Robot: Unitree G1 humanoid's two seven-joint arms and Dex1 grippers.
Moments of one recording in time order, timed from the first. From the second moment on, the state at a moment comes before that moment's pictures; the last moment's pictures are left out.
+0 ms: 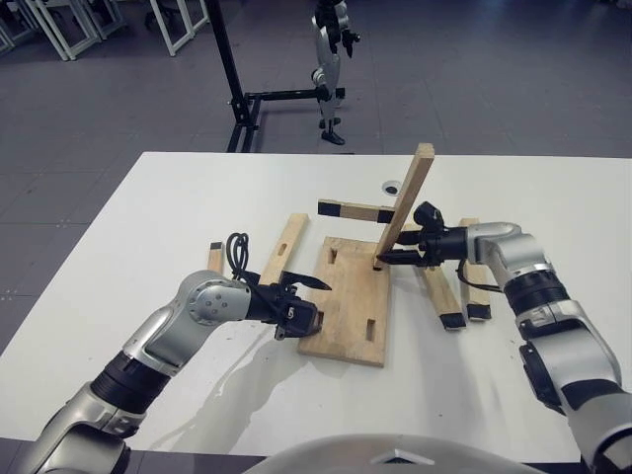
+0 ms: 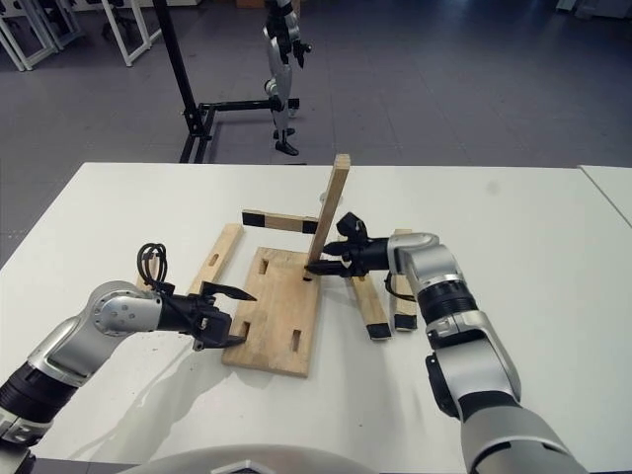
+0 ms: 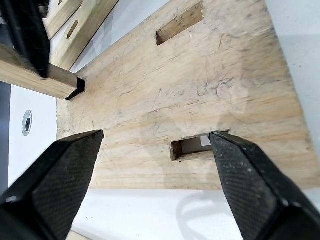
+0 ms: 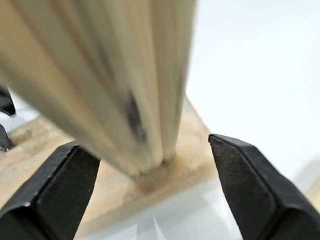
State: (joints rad) left arm -0.19 0.79 -0.42 -0.21 0.21 -0.17 -1.03; right arm -0.73 -0.40 0.21 0.60 0.26 0.52 1.12
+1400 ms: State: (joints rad) left arm -0.11 0.74 -0.44 -0.29 0.22 -0.07 -0.94; right arm -1.06 -0.43 -0.14 0.27 0.40 0.85 0.63
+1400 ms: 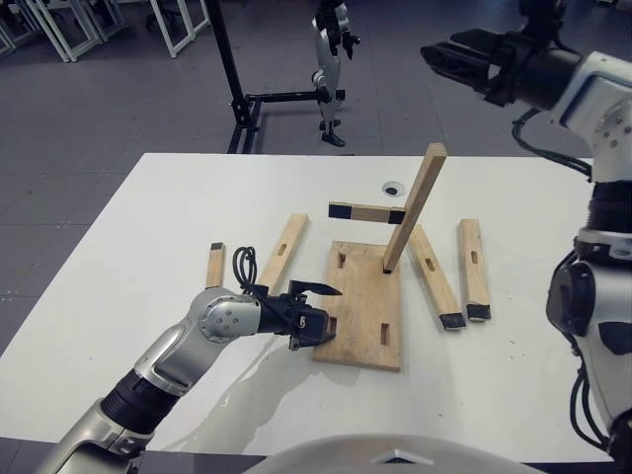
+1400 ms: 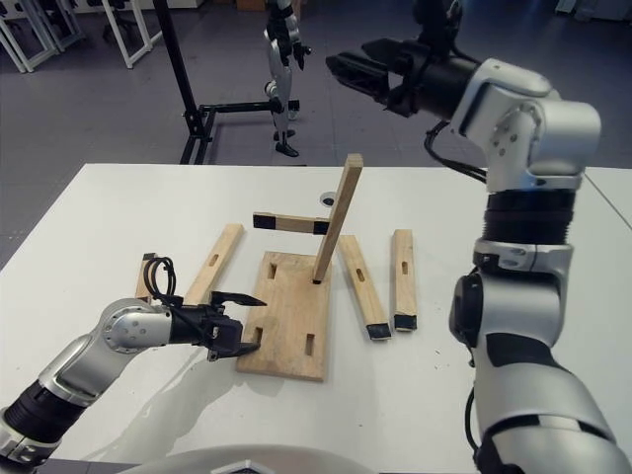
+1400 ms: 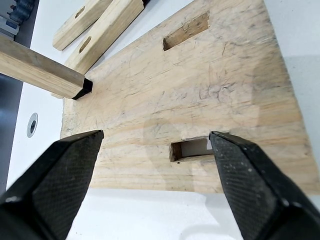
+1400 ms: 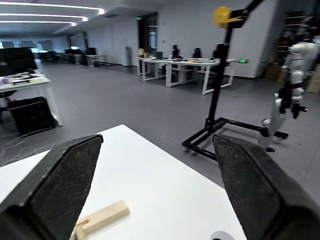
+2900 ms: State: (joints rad) left arm -0.08 0.70 -0.46 -0.31 0.25 -0.09 -0.89; right arm -0.48 -0.23 -0.49 -0.48 0.63 1.21 -0.17
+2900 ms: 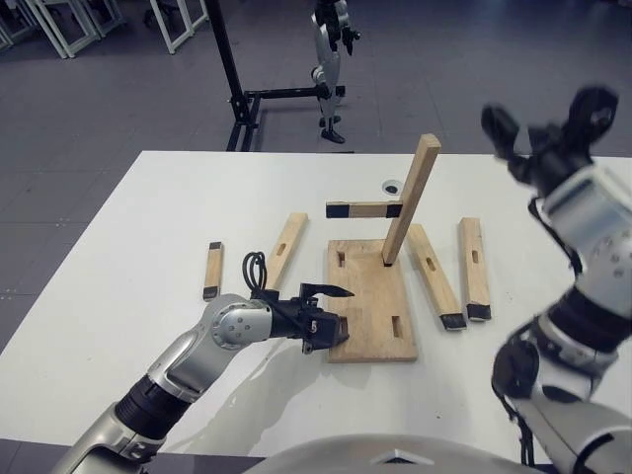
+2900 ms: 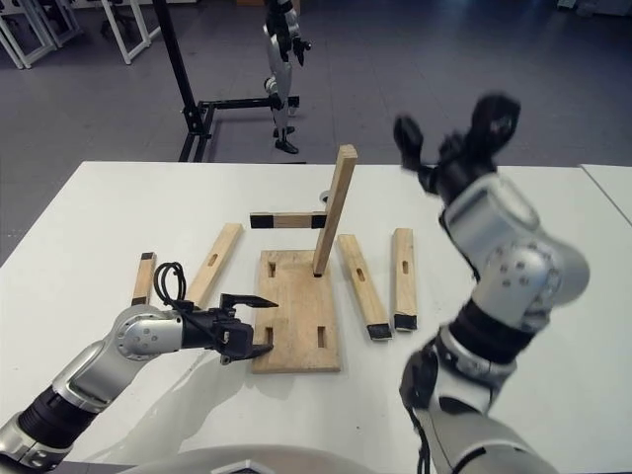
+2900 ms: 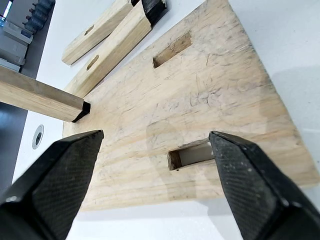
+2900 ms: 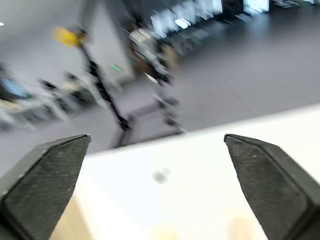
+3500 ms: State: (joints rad) left arm -0.08 0.72 -0.42 -0.35 0.19 0.05 -0.93; right arm 0.11 -0.23 -0.27 -0.38 0.41 0.96 -0.01
